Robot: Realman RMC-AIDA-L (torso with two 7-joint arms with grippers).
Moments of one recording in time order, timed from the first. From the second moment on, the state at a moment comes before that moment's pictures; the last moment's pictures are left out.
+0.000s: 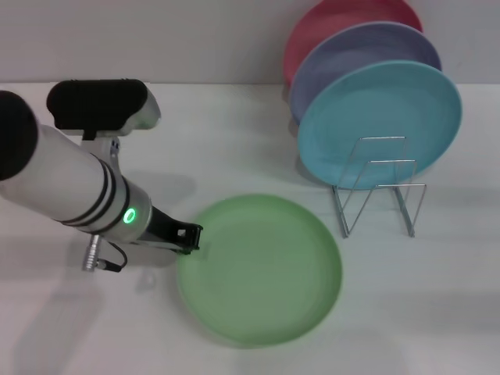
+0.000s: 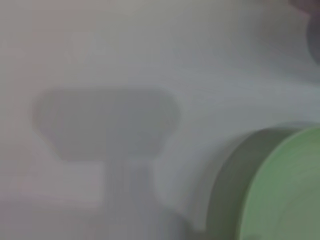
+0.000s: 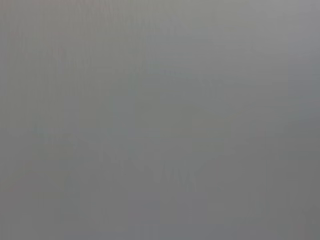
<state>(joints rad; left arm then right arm) -0.56 -2.07 1.75 1.31 -0.52 -1.23 -0.22 0.41 2.05 0.56 -0.07 -1.64 -1.65 0.45</state>
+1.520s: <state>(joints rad) -0.26 -2.07 1.53 1.25 -1.27 -0.36 0.87 0.37 2.08 0.56 -0.04 -1.64 -1.59 0.44</state>
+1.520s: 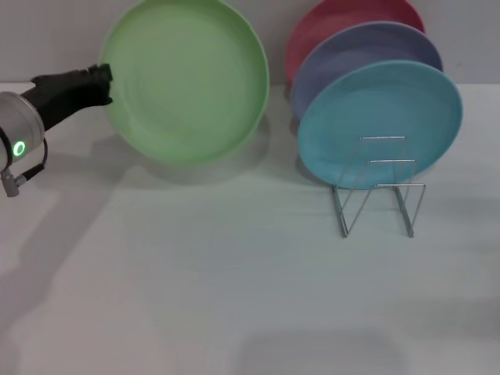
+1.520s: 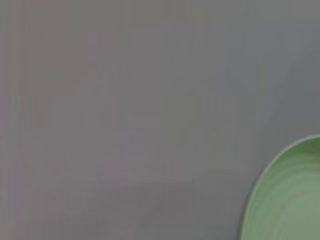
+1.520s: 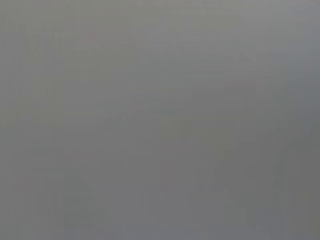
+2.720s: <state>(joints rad) -0.19 -2.06 1.93 1.06 -0.66 0.64 0.31 0.36 2.08 0.55 -0.04 -1.66 -1.55 0.44</state>
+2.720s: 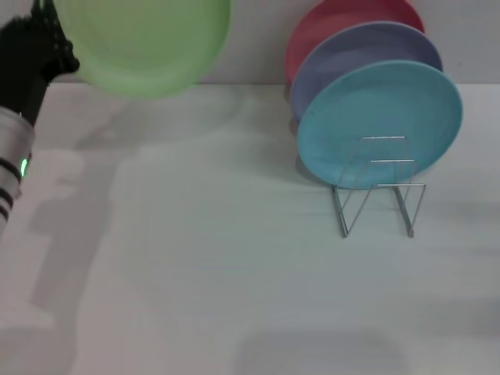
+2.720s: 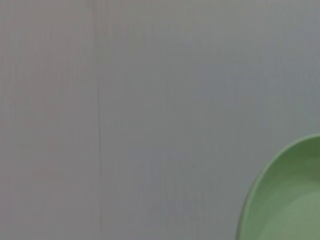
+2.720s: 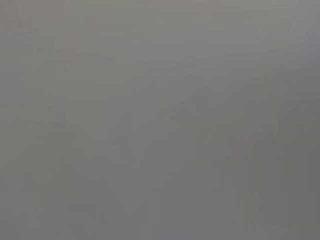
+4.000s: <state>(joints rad) -0.18 -2.07 1.94 0.46 -0.41 1.27 -0.33 0.35 2.08 0.09 0.37 -1.70 -1.80 0.05</state>
